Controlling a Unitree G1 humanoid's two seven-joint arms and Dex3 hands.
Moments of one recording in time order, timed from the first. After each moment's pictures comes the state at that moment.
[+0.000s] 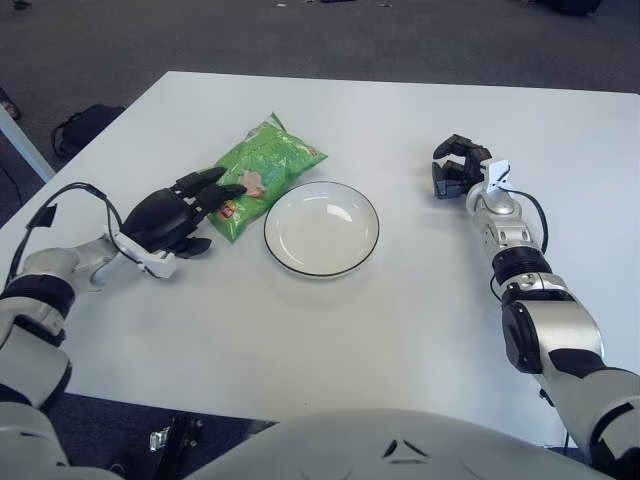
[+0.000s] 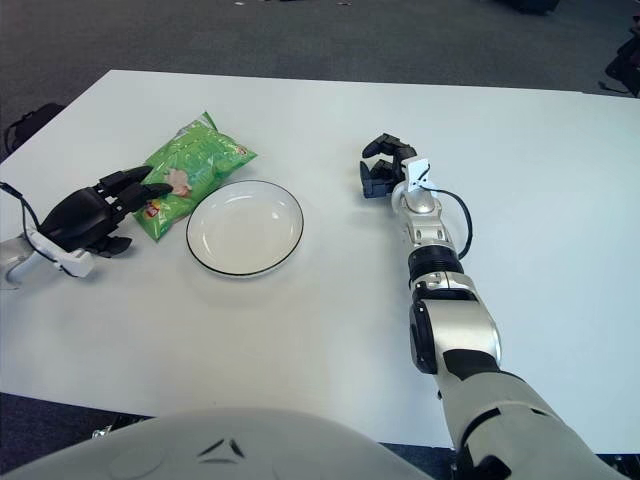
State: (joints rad) left arm -0.50 0.95 -0.60 0.92 0.91 -0.96 0.80; right arm -0.69 -0.25 -0.08 0.93 0.02 -0.11 0.05
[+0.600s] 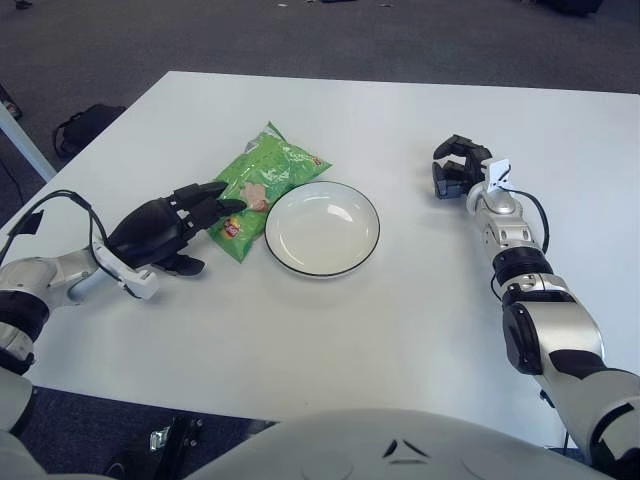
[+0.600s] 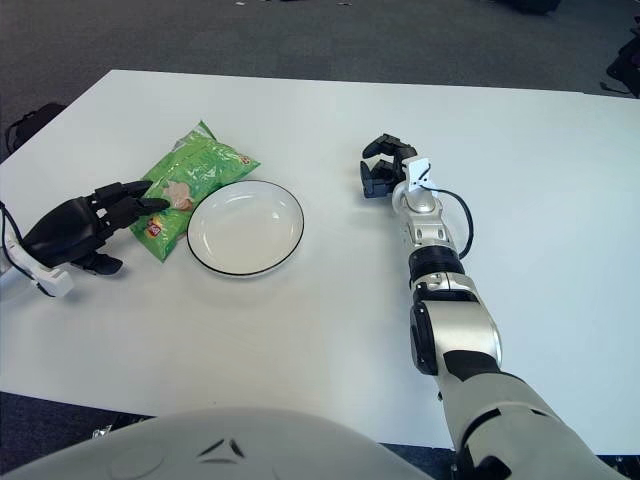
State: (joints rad) left arm -0.39 1.01 -0.50 0.75 0.92 -1.01 0.78; right arm -0.69 -0.25 -0.08 0.91 0.02 -0.08 0.05
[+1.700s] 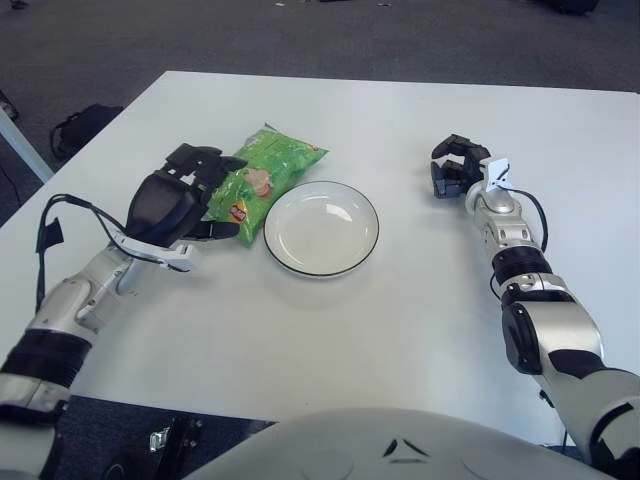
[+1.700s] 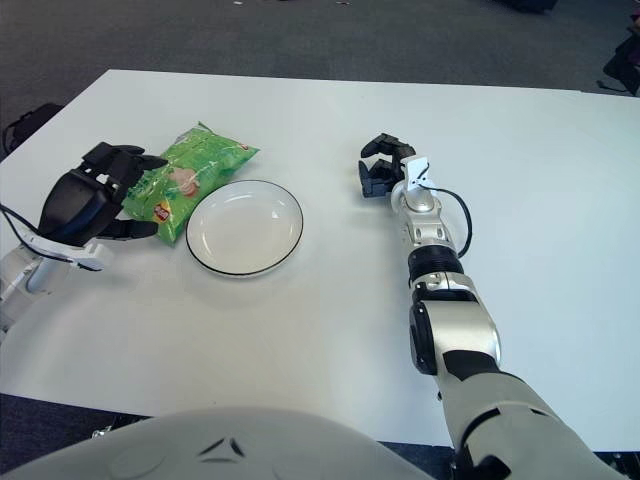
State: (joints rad) left arm -0.05 0.73 -0.09 0.05 0.69 -0.33 0.43; right arm -0.69 -0.25 -0.08 0.90 0.02 -0.08 0.06
